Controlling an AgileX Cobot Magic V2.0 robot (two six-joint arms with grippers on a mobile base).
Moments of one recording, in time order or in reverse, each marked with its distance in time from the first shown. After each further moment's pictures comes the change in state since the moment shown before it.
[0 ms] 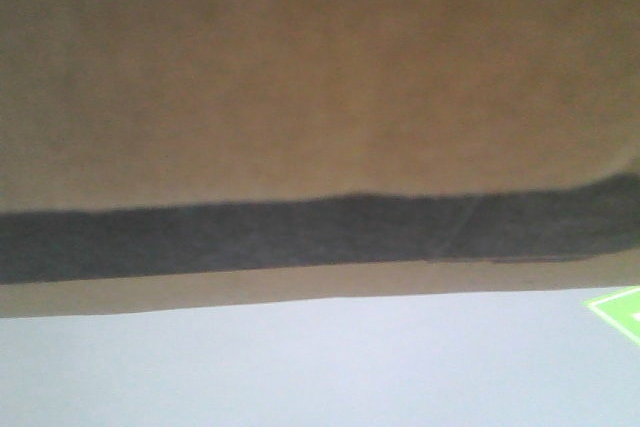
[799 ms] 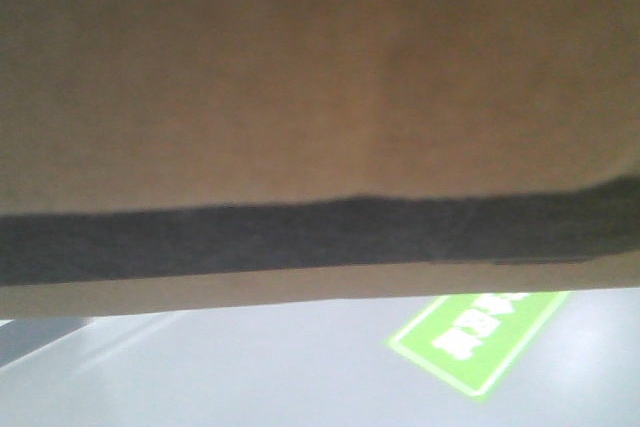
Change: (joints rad) left arm 0.000 0.000 0.000 0.000 0.002 0.000; right arm 0.000 0.000 0.000 0.002 0.000 0.000
